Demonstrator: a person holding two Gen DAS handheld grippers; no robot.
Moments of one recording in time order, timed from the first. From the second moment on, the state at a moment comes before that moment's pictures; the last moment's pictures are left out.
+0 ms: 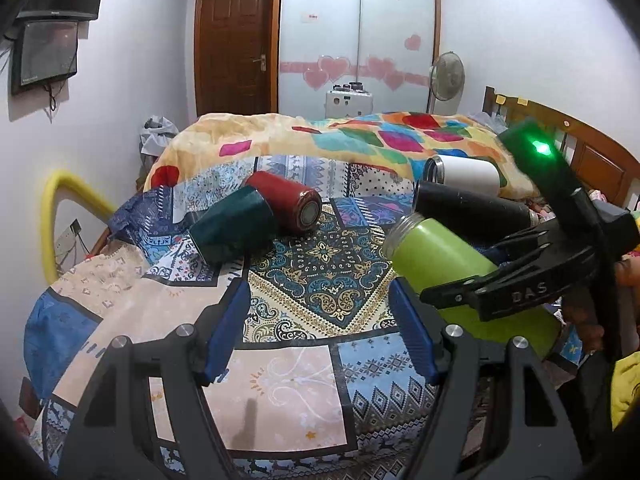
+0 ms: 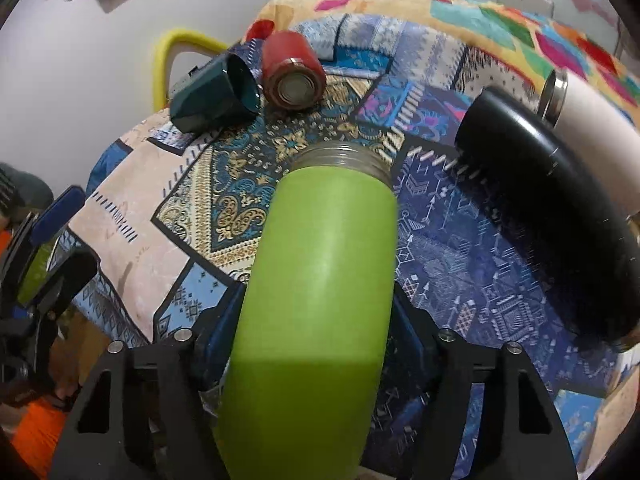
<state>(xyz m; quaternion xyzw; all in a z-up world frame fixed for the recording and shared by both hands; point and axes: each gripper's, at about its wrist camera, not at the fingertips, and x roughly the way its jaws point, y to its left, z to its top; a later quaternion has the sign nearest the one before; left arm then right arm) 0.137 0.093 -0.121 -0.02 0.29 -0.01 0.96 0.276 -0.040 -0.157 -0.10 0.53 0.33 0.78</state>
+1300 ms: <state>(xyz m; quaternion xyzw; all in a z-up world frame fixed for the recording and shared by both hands) 0.134 0.072 -0.095 -0.04 0.24 -0.03 0.97 0.248 -0.069 -0.098 -0.09 0.35 0.35 0.86</state>
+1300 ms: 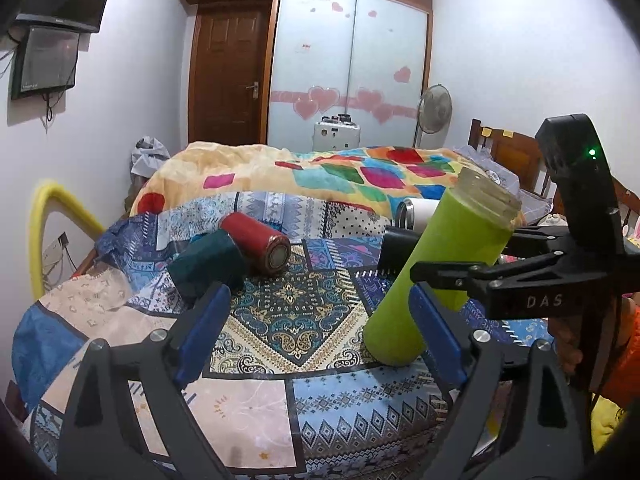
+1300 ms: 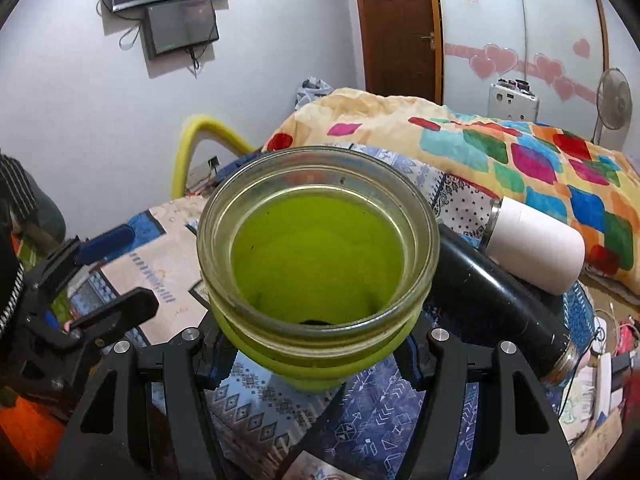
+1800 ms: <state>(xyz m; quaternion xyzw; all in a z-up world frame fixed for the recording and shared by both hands) 0.131 0.082 -0.096 -0.05 0.23 -0.02 0.97 0.243 -0.052 -0.104 -0.11 0.32 0.35 0.87</state>
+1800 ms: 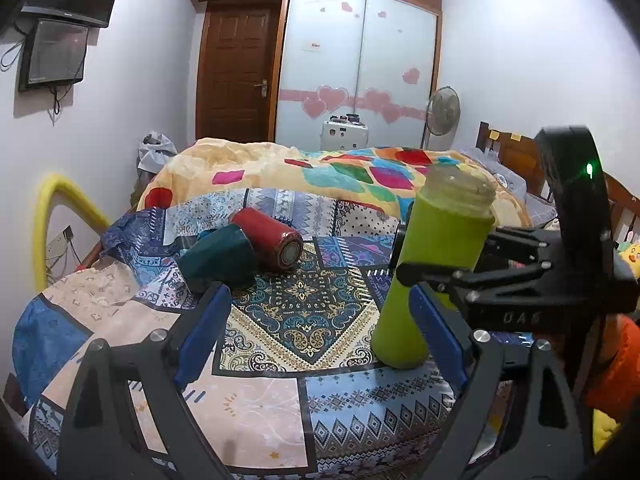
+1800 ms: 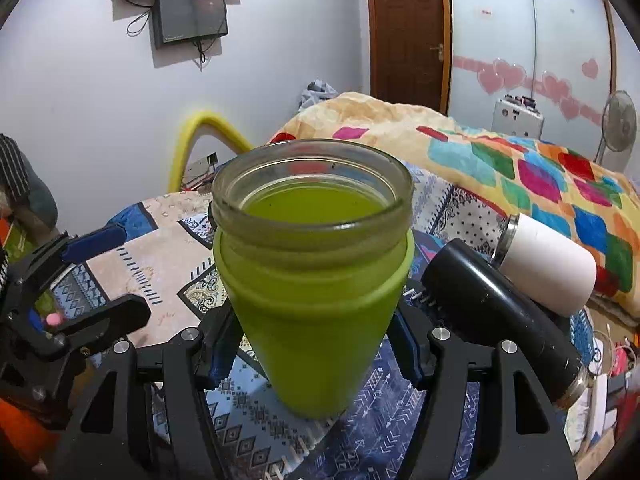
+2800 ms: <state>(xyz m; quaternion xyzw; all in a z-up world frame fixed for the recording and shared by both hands) -0.005 0.017 0.017 -0.02 0.06 -0.01 1.00 0.086 -0.161 0.012 0.02 0.10 0.29 0.95</state>
